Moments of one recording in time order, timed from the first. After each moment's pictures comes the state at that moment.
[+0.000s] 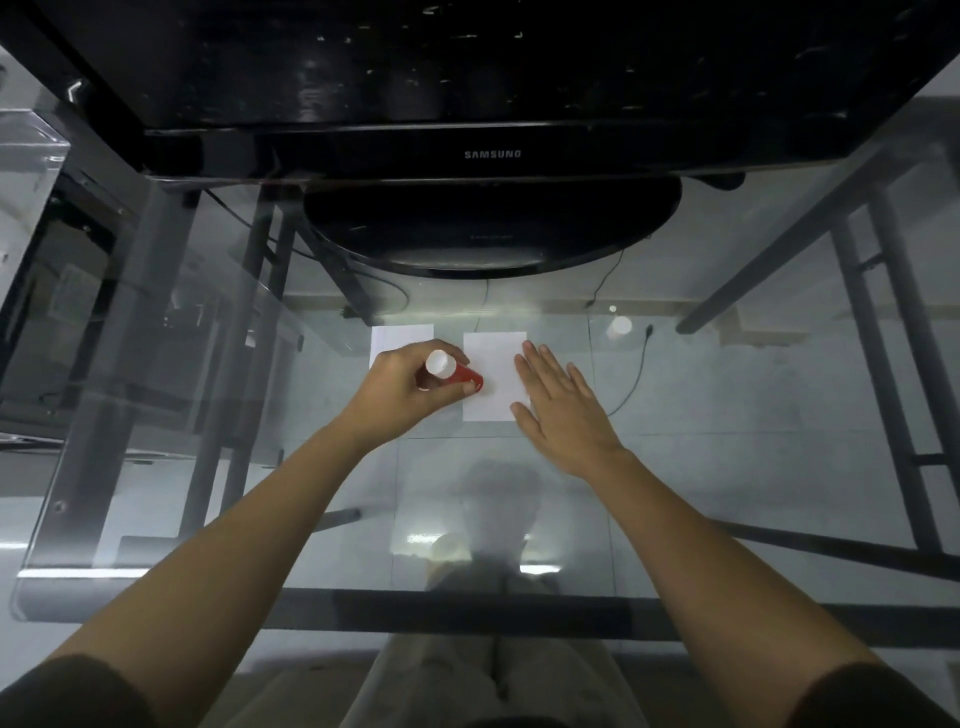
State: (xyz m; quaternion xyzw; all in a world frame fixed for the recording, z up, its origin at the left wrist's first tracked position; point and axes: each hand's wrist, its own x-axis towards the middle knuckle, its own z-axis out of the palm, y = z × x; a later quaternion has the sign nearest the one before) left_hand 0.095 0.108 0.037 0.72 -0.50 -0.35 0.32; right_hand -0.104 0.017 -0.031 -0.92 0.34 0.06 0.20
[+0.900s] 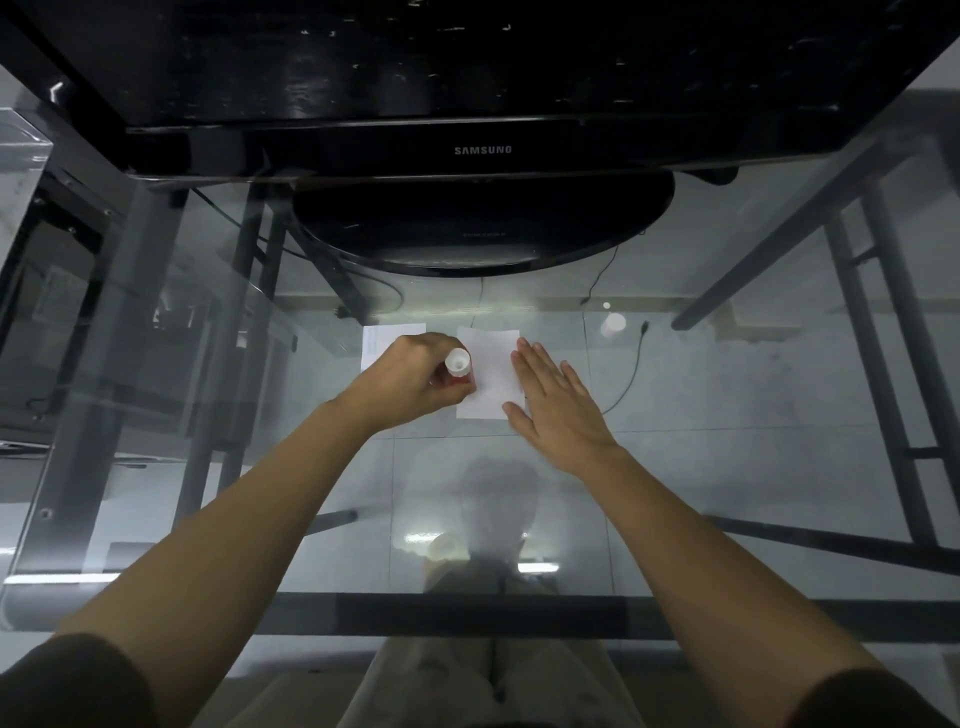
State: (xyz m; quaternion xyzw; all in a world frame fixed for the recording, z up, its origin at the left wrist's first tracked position) left_hand 0.095 0.087 0.039 0.68 -0.64 -0.27 0.21; right_hand -0.102 0.016 -0.029 -0.91 0.35 0.05 0.21
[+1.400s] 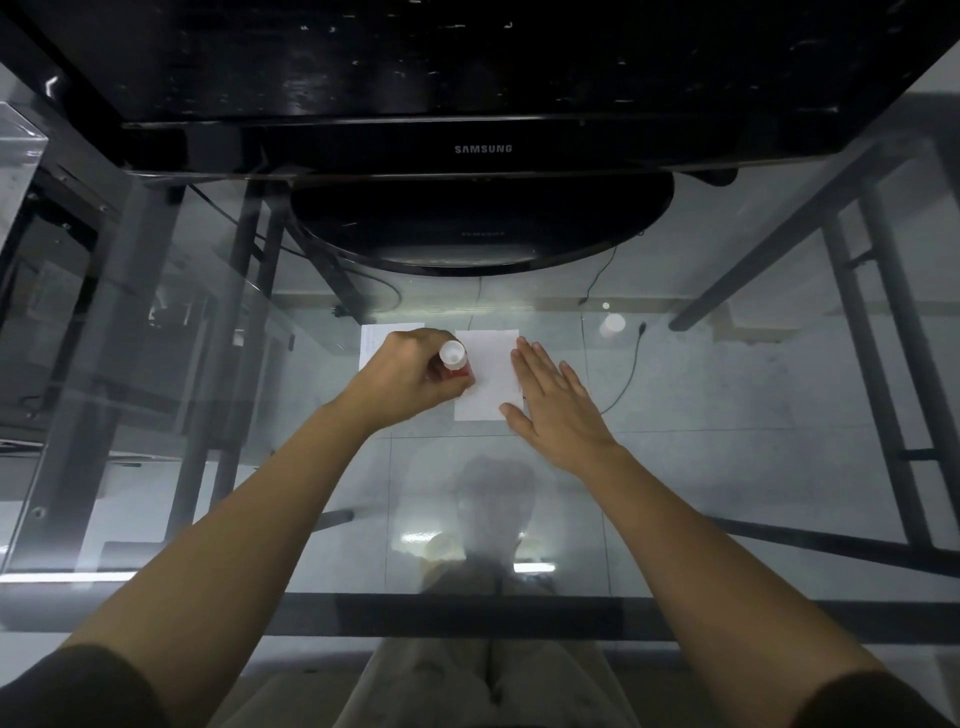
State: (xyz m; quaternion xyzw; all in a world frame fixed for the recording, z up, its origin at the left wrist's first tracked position) left_hand 0.096 0.088 0.036 0.70 -0.62 -0.28 0.23; right_hand -0.102 0.016 -0.024 -0.91 0.35 0.07 0.22
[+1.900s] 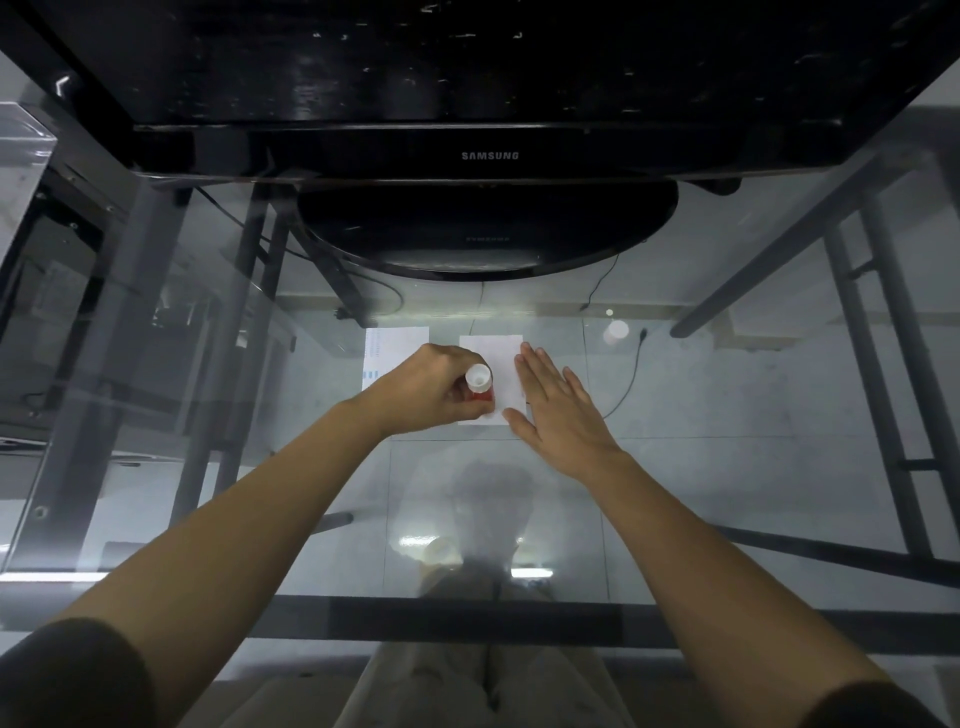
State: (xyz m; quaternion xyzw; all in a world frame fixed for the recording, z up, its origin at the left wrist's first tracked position) left_hand 0.087 0.082 0.034 0.64 -0.68 -0.30 0.18; right_hand -0.102 0.015 -0.023 -0.91 0.35 0.08 0.23
